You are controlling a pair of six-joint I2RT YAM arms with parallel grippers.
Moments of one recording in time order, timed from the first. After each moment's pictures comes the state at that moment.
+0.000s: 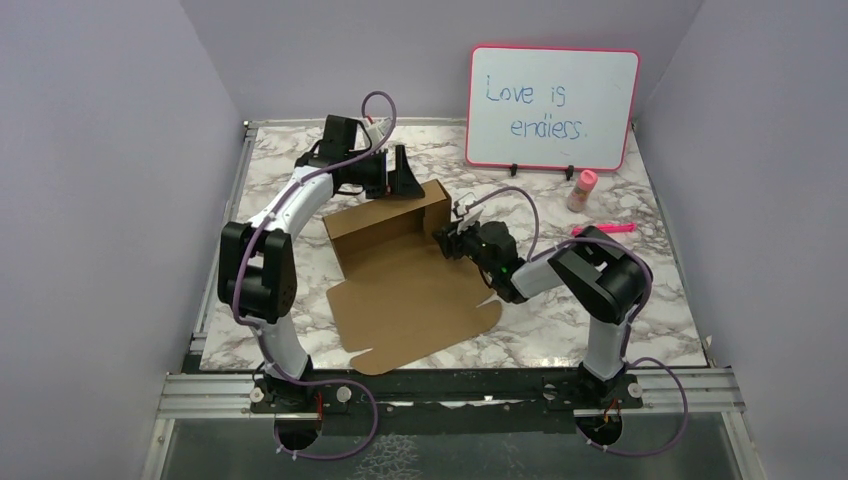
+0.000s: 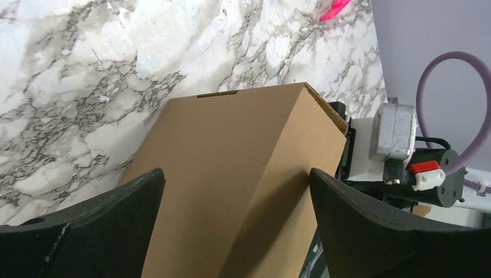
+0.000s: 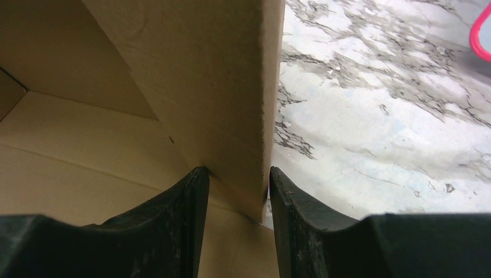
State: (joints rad) left arm -0.24 1.78 1.45 -0.44 0.77 -0.29; right arm 0.71 1.89 0.66 1.05 0.02 0.02
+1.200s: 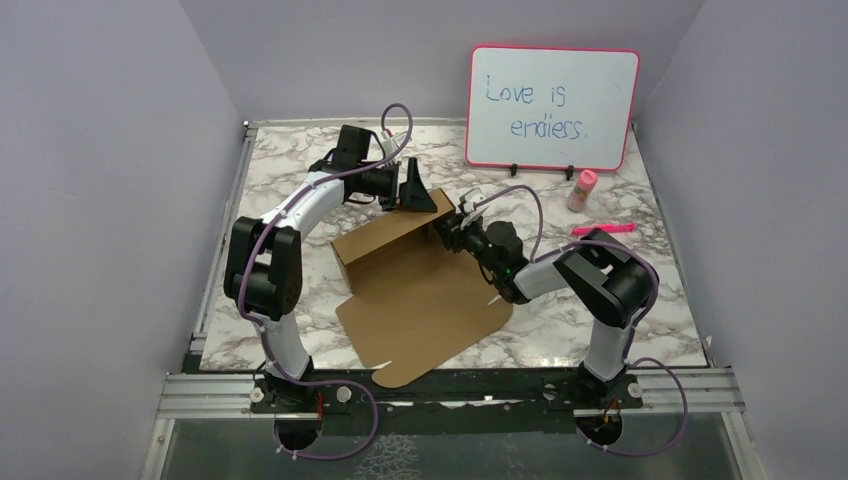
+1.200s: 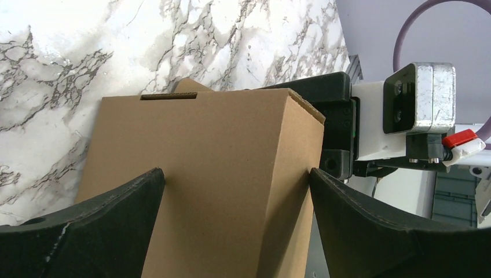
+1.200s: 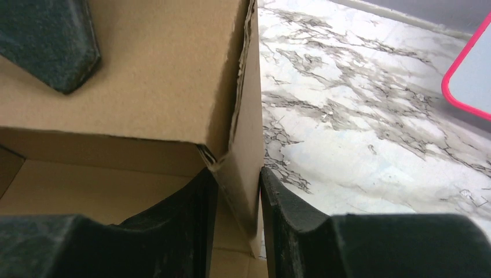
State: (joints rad) left arm -0.29 1.83 1.41 -0.40 0.95 -0.30; right arm 0.71 1.85 0.65 1.15 0.01 0.04
